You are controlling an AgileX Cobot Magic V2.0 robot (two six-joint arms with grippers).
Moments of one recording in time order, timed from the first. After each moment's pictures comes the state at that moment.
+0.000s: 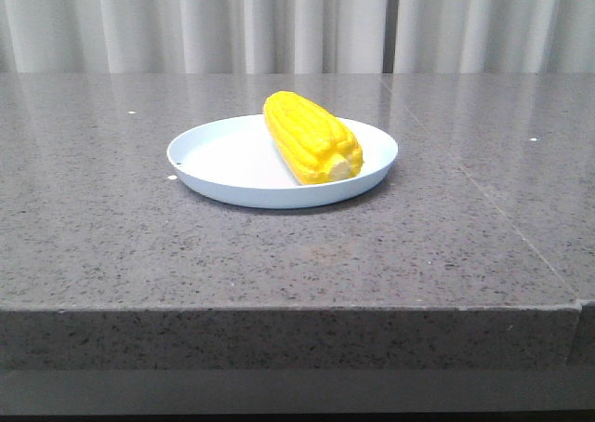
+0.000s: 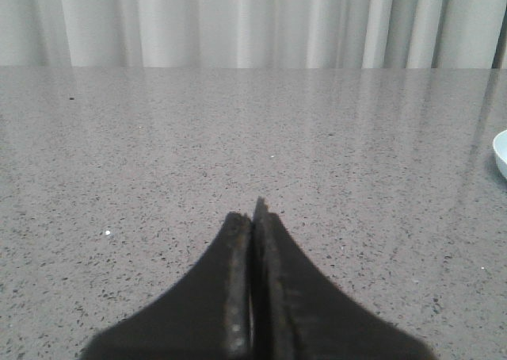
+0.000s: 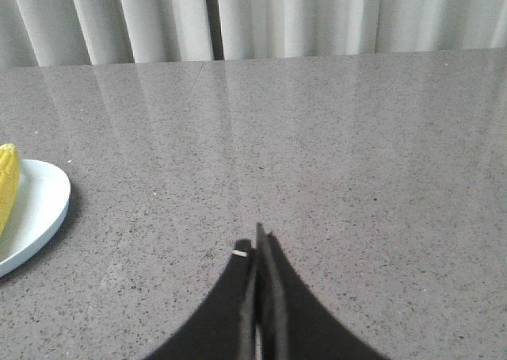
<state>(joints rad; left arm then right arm) -0.02 -0.01 0.01 0.03 0.13 -0.02 0.23 0.18 -0.40 -0.40 0.50 0.51</state>
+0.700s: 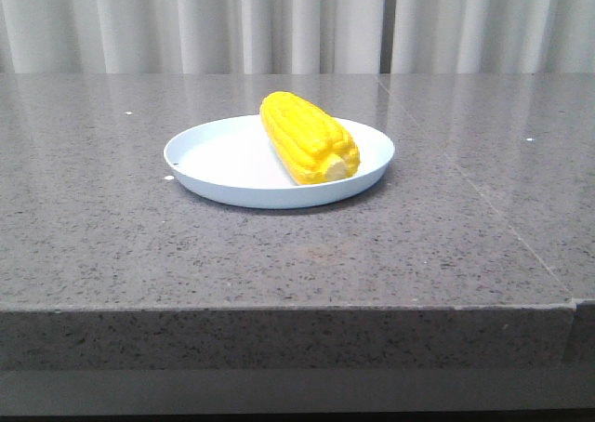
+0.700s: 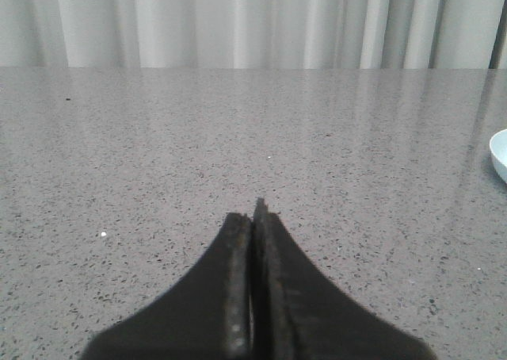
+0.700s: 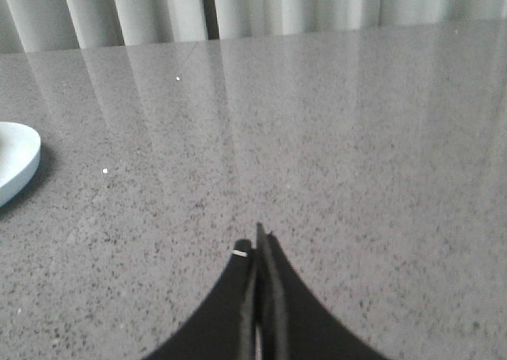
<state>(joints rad) -0.02 -0.01 0.01 0.03 0.13 -0.02 0.03 0.13 -0.02 -0.10 0.09 0.25</state>
